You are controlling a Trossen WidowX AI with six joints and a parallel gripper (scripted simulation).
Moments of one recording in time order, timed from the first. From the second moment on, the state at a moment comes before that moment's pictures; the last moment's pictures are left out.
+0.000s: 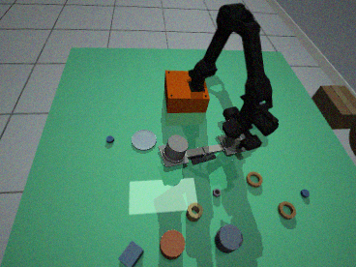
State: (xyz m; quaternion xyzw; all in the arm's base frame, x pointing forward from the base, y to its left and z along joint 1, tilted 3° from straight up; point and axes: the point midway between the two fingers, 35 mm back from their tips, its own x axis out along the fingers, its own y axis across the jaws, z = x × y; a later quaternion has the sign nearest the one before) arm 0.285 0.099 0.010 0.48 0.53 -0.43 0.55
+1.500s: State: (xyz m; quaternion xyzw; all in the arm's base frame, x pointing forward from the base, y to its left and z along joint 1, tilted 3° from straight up) arm 0.284 0.097 0.042 0.47 0.54 -0.44 0.54
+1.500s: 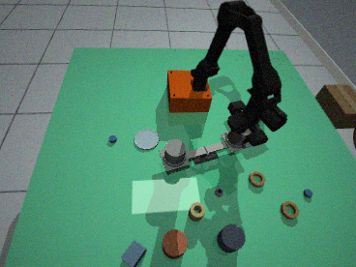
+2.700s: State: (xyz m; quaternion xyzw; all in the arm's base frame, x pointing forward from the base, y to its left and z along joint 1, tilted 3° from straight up) arm 0.284 0.093 0.086 0.47 0.53 -0.44 0.54
